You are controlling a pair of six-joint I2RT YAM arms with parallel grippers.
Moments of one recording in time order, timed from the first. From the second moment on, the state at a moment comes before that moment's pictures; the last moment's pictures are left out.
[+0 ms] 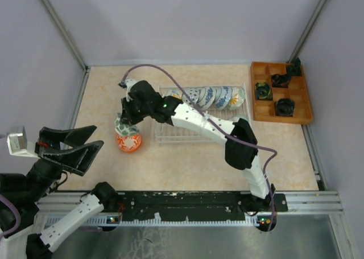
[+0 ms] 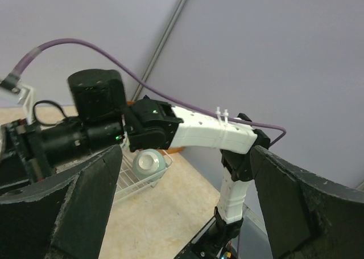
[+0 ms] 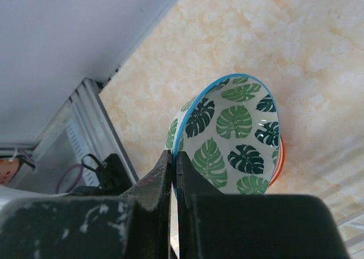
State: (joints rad) left arm -0.74 0.29 1.18 -0.50 0.00 -0.56; right arm 1.04 2.12 2.01 -0.40 -0.21 0.47
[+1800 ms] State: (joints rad) left arm -0.74 1.02 0.95 -0.01 0.22 -0.64; right arm 0.23 0.99 0.75 -0.15 -0.48 0.75
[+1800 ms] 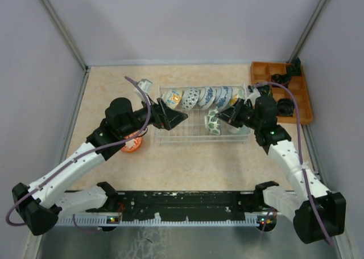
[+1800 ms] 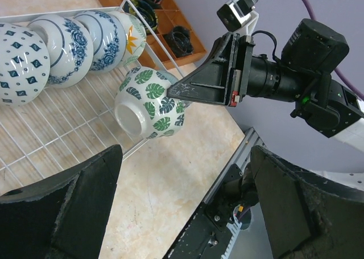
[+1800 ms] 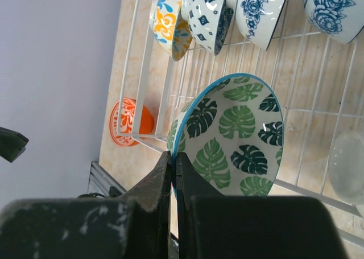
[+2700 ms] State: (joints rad) left arm -0.74 1.07 0.95 0.00 0.23 -0.63; right arm 0.23 1.03 0.61 0.08 -0.42 0.85
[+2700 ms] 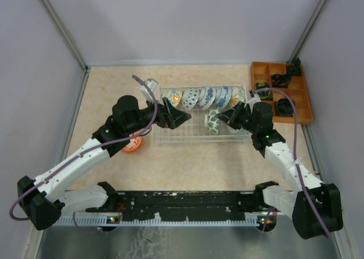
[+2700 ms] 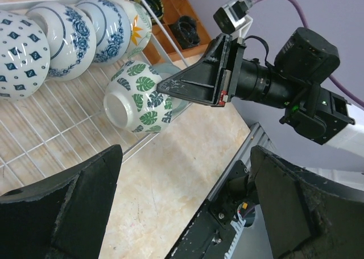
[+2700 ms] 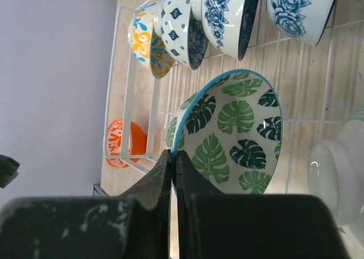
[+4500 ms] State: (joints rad) left arm -0.77 1.23 0.99 0.05 0.25 -0.64; right arm 0.23 1.04 0.67 -0.15 -0.22 0.64
